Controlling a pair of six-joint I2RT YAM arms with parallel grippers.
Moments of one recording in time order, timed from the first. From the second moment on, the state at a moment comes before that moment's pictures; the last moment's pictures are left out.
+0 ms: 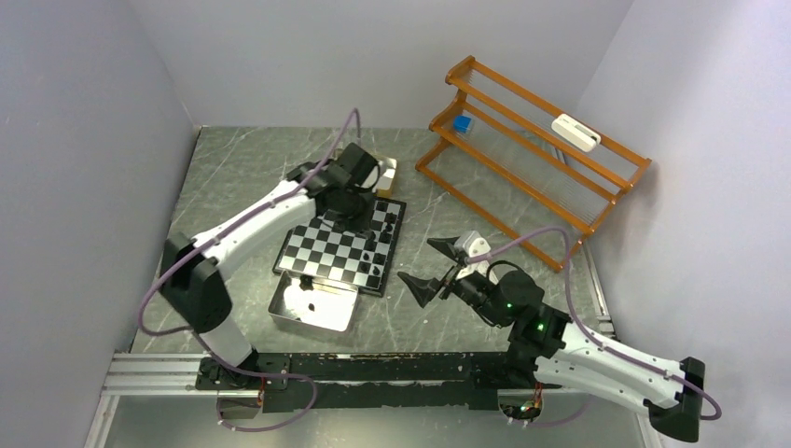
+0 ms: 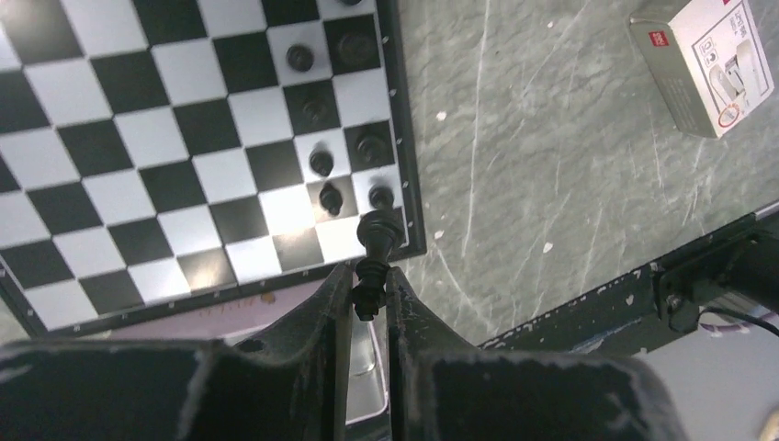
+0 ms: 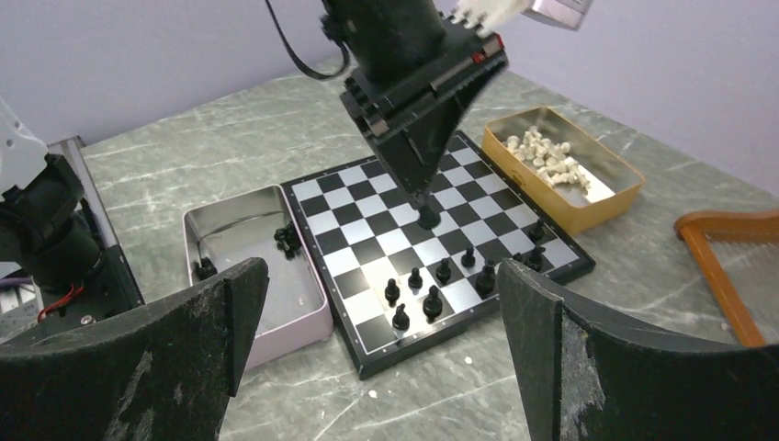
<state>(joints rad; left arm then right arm) -0.71 1.62 1.47 -0.89 0.05 -0.41 1.07 0.56 0.42 0.20 0.17 -0.02</state>
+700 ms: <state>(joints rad) -0.85 2.04 1.81 -1.06 -0.14 -0.39 1.07 0.40 0.42 0.05 0.29 0.01</state>
